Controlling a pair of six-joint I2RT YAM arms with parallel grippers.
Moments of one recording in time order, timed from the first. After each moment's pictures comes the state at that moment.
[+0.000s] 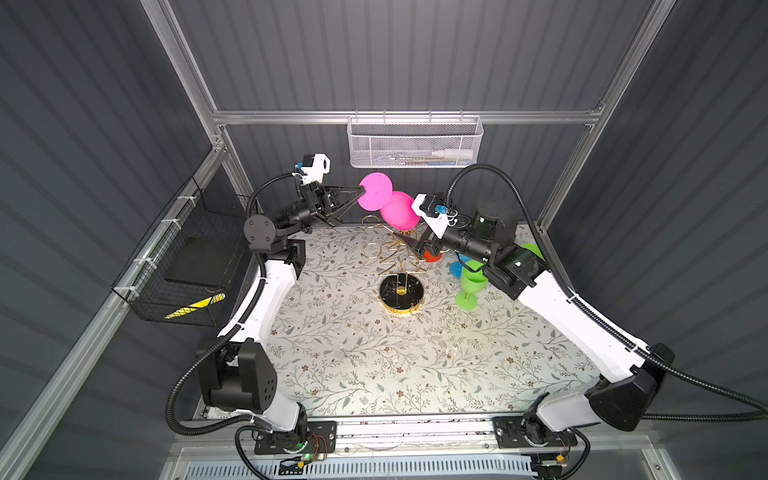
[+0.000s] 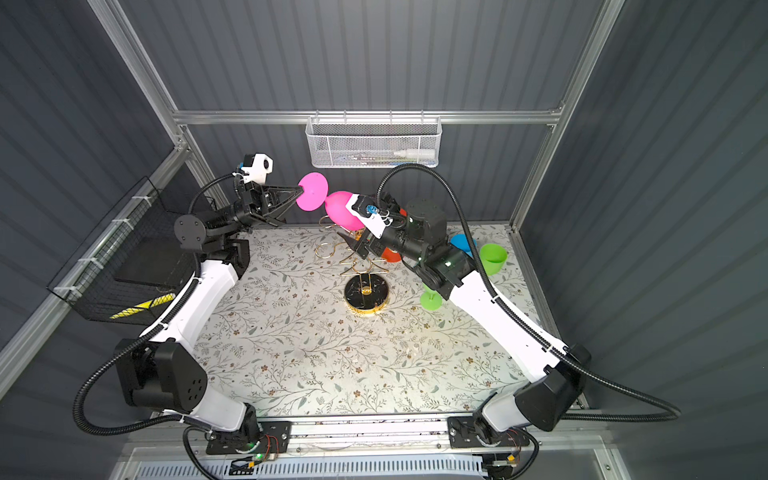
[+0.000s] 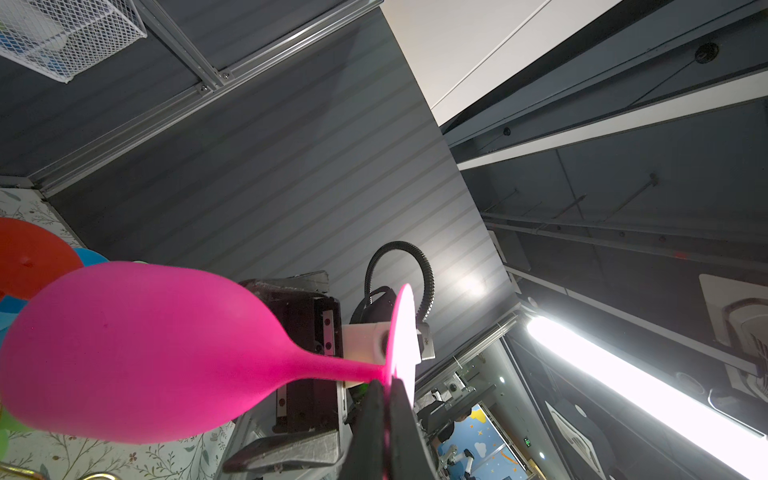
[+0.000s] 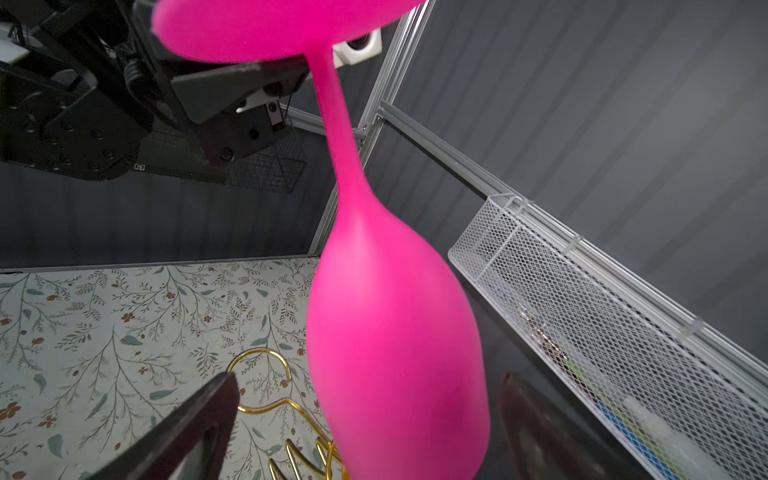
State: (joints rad) left arm -0.13 1.55 1.43 1.10 1.15 -1.98; right arm 0.67 1.47 1.56 -0.11 -0.28 -0.46
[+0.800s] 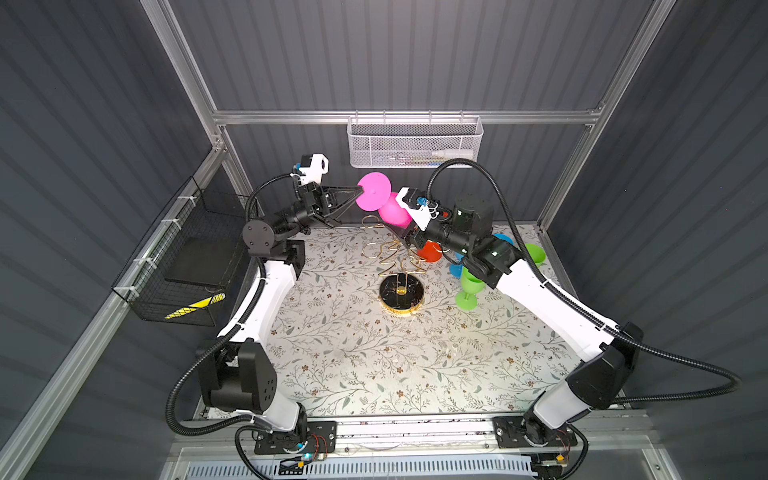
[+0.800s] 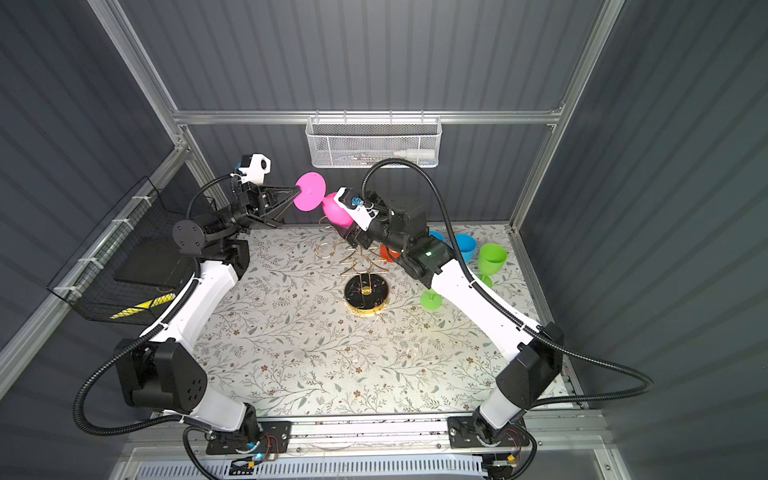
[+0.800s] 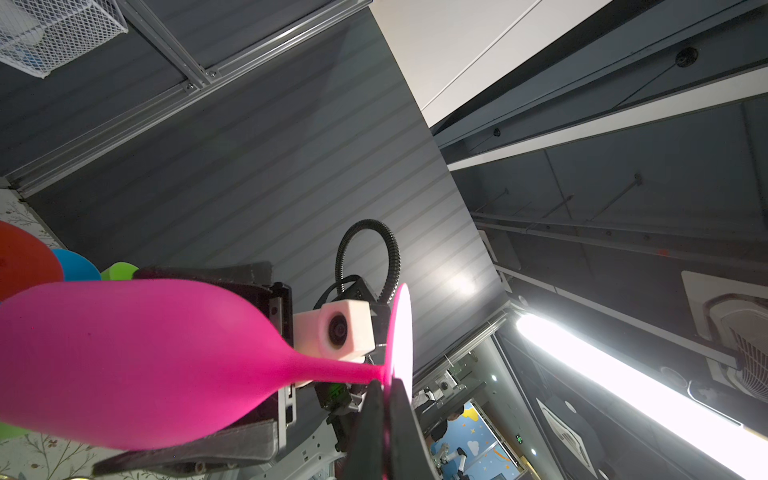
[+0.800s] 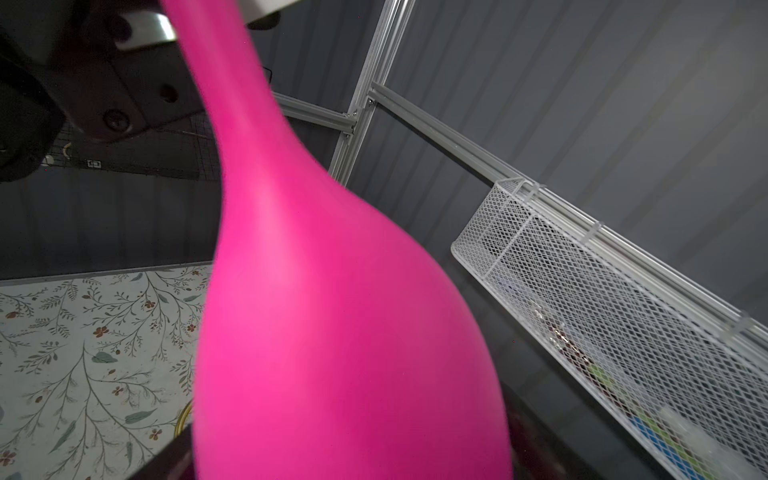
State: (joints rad) left arm -0.13 1.55 1.42 1.17 1.14 -2.05; right arm 0.68 1.60 1.65 -0.09 -0.23 -0.44
